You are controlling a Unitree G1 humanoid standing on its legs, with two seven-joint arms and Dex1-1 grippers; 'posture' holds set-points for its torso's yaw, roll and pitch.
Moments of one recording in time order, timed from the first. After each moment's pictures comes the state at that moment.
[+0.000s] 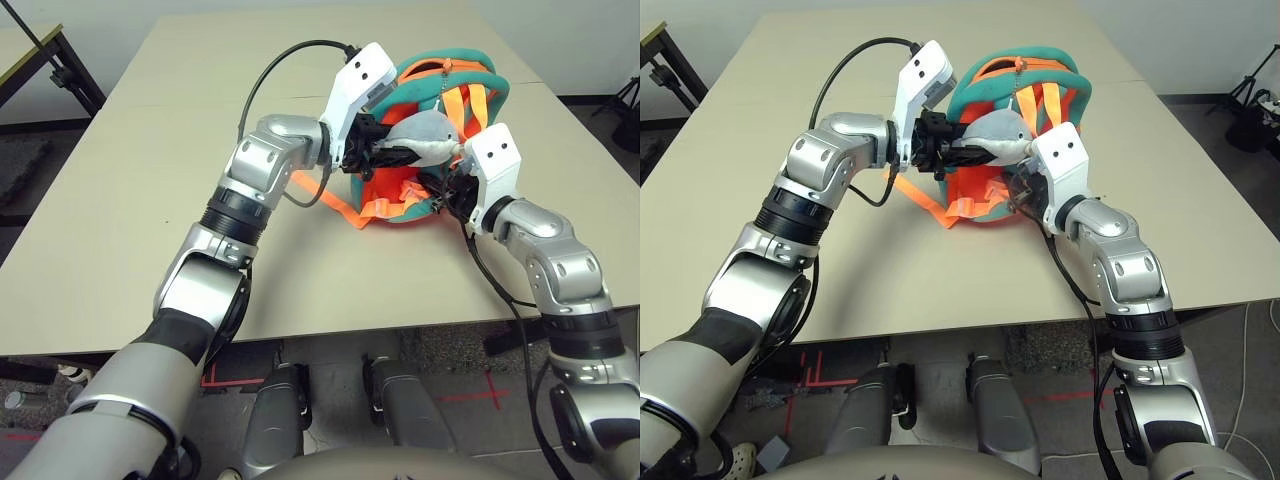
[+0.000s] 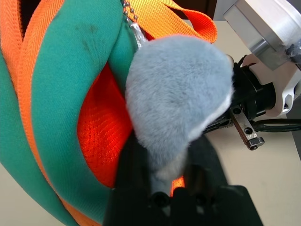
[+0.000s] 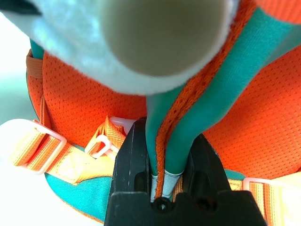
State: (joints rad) left arm -1.10 0.22 -0.25 0.41 -0.25 0.60 -0.93; right arm -0.44 -0.44 -0.01 -0.13 0.18 0.58 0.48
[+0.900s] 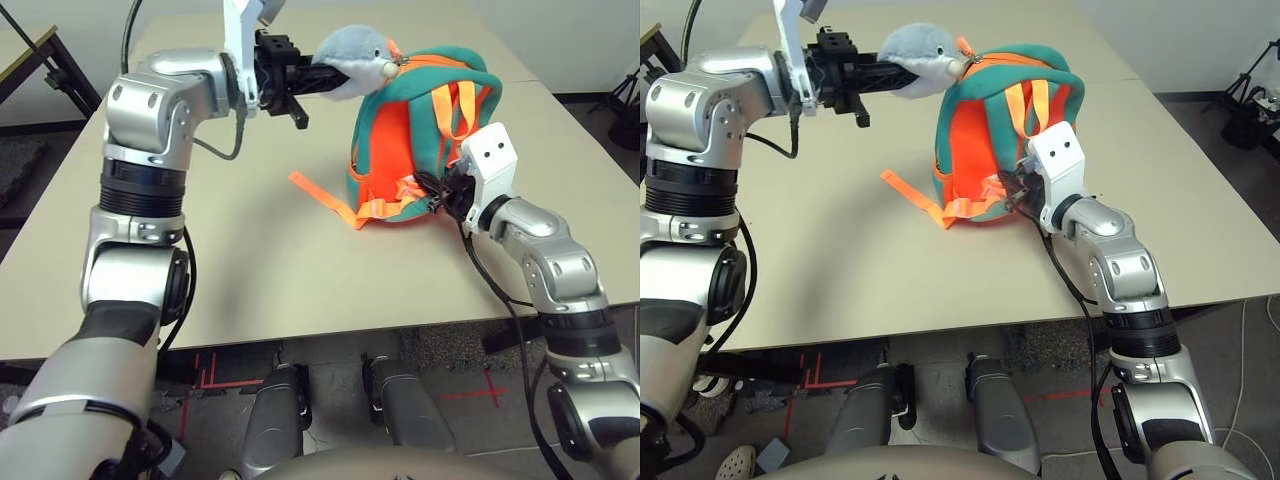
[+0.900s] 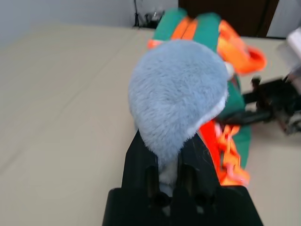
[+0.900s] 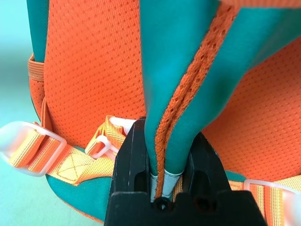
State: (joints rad) left arm -1.09 0.55 -0.06 0.25 -0.35 0.78 -0.96; right arm -0.46 -0.43 0.02 -0.11 0.18 0.56 0.49
